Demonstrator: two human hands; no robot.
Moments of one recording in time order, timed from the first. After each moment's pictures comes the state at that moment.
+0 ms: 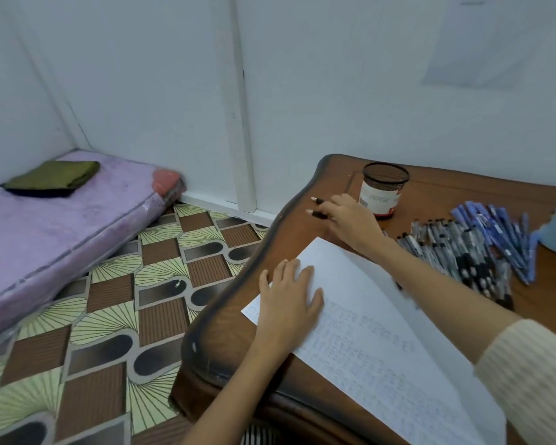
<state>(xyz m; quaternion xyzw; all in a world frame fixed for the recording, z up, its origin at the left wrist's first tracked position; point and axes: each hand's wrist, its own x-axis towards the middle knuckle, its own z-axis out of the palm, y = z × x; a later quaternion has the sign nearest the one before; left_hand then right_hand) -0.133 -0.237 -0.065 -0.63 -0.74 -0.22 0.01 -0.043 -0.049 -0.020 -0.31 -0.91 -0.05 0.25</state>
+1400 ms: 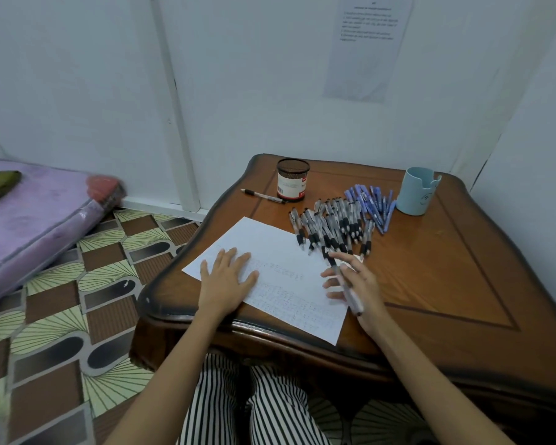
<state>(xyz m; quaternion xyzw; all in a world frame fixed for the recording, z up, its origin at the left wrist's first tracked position) -0.107 -0.278 -0.057 -0.63 -0.76 -0.15 -0.07 0.144 -0.257 -0.031 -0.37 -0.51 0.59 0.50</state>
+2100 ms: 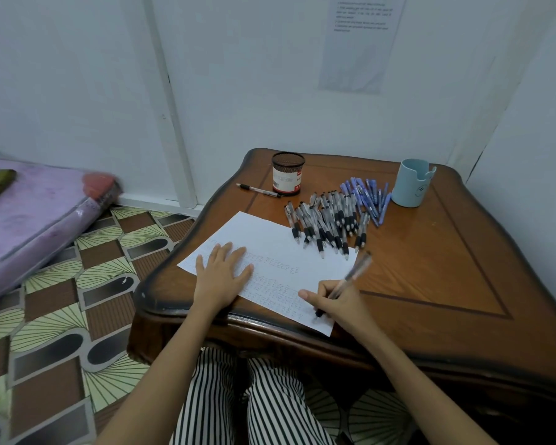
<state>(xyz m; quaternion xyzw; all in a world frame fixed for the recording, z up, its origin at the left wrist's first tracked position) -0.107 -0.278 -0.055 -0.64 -0.75 -0.15 -0.07 0.139 -0.286 -0.041 -0.41 -0.68 0.49 0.37</state>
